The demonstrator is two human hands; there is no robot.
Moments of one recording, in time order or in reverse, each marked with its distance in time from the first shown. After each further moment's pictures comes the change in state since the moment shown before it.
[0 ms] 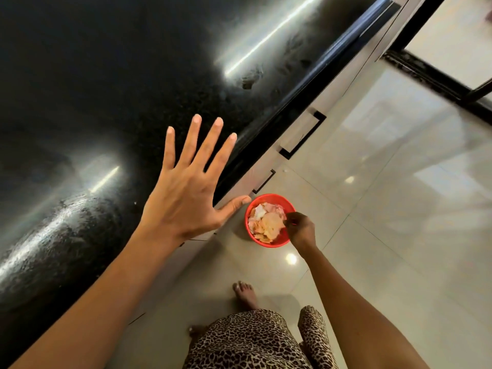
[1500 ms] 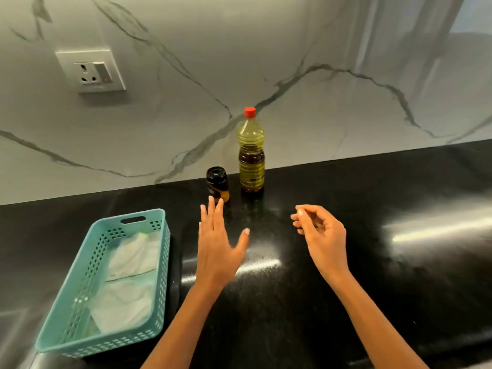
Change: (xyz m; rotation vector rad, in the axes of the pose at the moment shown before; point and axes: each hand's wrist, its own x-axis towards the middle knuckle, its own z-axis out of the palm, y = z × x) left_hand -0.288 -0.238 -0.120 -0.529 0.658 -0.993; right_hand -0.358 -0.340 0.192 0.348 -0.417 -1.139
